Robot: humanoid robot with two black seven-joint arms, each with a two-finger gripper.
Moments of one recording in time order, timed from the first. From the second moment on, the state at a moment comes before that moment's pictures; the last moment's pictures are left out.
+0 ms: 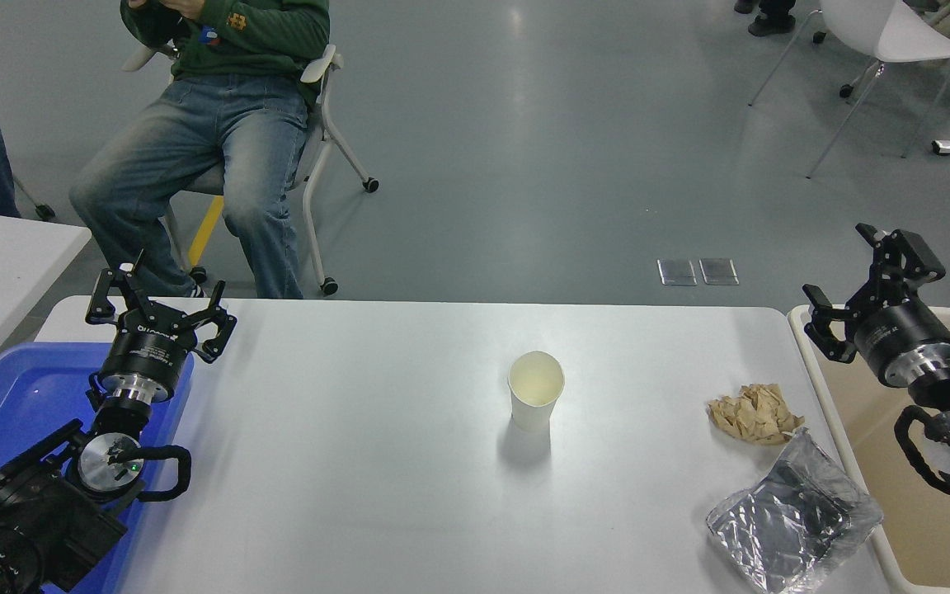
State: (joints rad) left arm -0.55 0.33 -0.83 -0.45 -0.19 -0.66 -0.50; right arm 0.46 -0.60 0.87 0.99 -0.27 0.03 0.35
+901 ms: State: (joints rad) left arm -0.55 0.33 -0.83 -0.45 -0.19 -0.66 -0.50; right arm 0.89 -0.69 0.31 1.16 -0.56 0.04 0.35
